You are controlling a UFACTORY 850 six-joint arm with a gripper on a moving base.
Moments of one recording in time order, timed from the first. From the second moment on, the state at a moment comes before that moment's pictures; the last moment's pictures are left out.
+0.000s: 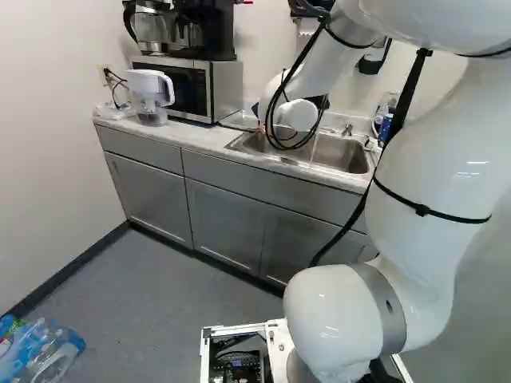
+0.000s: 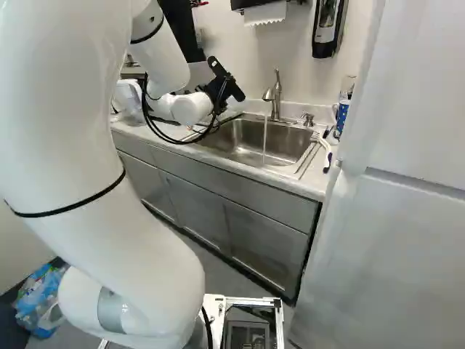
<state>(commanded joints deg) 0.1 -4.3 -47.7 2.2 41.6 47.6</state>
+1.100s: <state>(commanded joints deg) 0.1 -4.3 -47.7 2.2 41.6 14.4</state>
